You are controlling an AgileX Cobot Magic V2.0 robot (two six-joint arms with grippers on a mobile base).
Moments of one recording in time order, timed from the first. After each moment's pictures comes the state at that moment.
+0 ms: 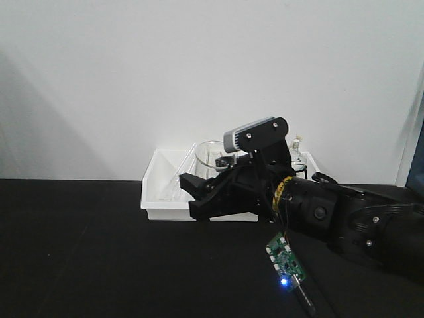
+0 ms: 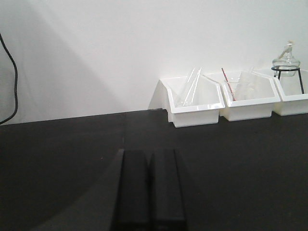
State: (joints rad) left arm -0.13 -0.01 0.03 -0.03 0.01 0.09; right arm 0.50 1.63 -1.26 -1.08 -0.26 0.97
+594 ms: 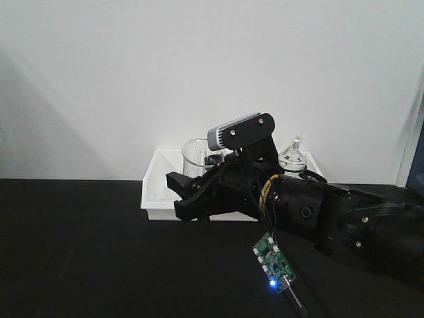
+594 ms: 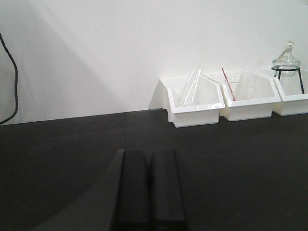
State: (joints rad) left arm -0.13 -0.01 0.03 -0.03 0.01 0.09; right arm 0.54 1.63 -1.28 -1.09 -0.22 0.98
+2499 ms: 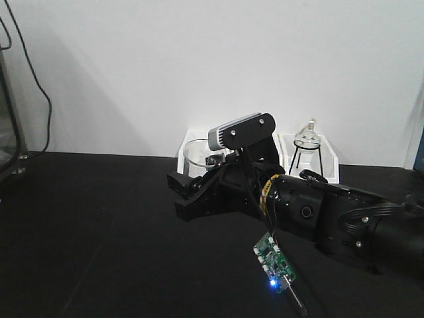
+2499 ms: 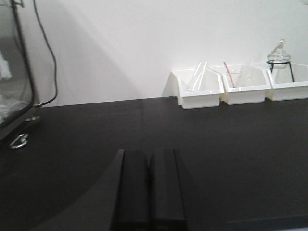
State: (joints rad) left arm -0.13 -0.01 0.03 -0.03 0.01 0.09; right arm 0.54 1.63 -1.28 -1.09 -0.21 0.98
